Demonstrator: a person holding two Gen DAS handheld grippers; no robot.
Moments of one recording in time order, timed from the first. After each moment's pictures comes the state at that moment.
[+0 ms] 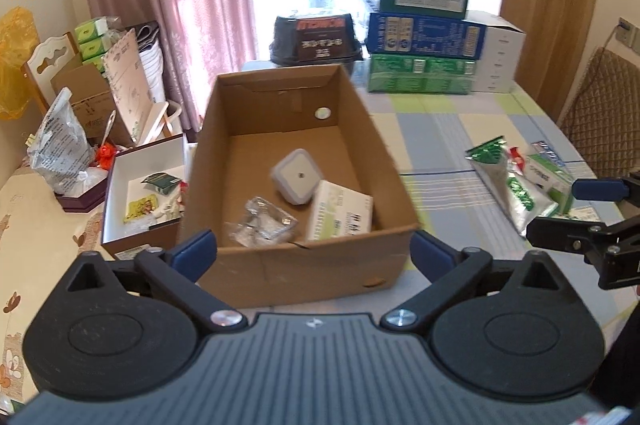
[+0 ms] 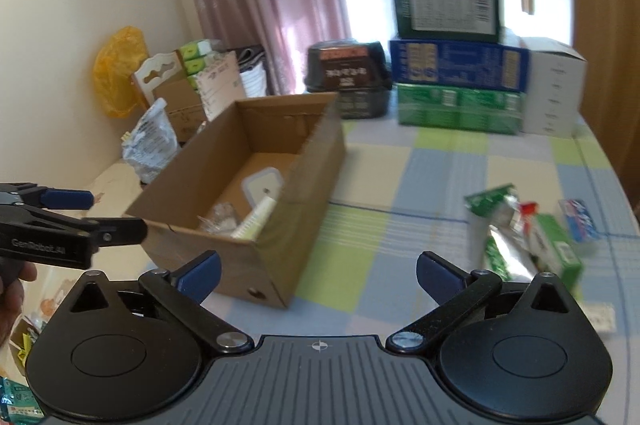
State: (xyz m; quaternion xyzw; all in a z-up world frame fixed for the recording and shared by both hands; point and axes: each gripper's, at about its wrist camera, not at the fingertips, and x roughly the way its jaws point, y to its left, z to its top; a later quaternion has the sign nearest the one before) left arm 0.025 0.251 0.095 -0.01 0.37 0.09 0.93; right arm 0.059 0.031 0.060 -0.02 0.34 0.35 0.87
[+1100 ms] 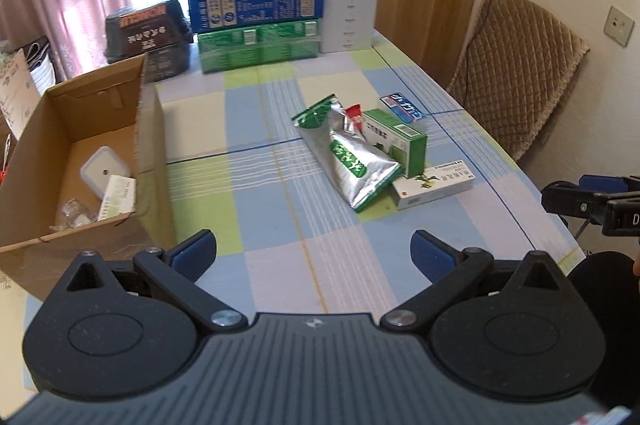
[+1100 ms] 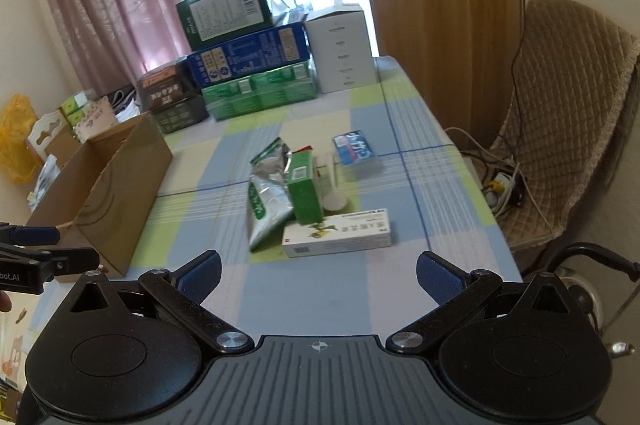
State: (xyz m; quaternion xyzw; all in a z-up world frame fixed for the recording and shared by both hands) left arm 0.059 0.068 0.066 0.01 0.40 -0.04 0.92; right arm 0.058 -0.196 0.050 0.05 0.36 0.19 0.91
